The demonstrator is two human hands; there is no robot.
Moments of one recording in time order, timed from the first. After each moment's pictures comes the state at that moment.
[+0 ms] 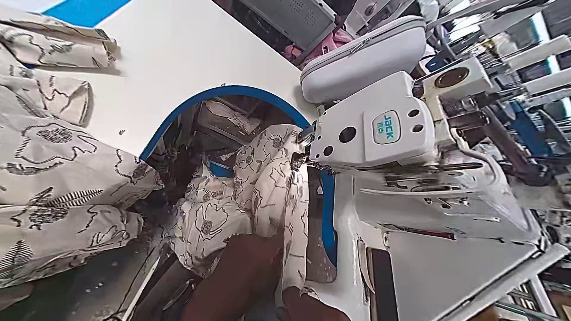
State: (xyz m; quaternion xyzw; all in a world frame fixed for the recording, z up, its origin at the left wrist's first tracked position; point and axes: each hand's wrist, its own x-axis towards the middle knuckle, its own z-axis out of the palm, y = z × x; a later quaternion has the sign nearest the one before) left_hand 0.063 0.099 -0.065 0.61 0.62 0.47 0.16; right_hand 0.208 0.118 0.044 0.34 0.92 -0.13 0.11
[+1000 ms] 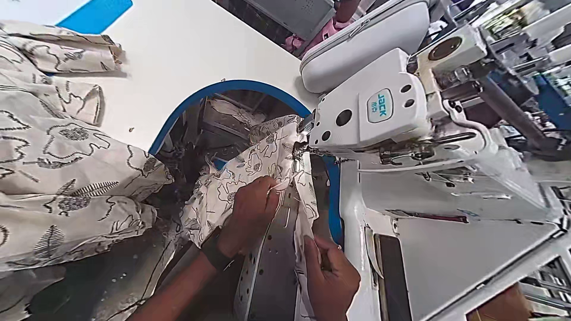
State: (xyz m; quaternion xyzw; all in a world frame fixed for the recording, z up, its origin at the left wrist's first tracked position) left_hand 0.047 0.150 -0.085 0.48 0.68 0.49 0.26; right_hand 0.229 0.146 -0.047 0.44 0.81 -0.10 -0.37
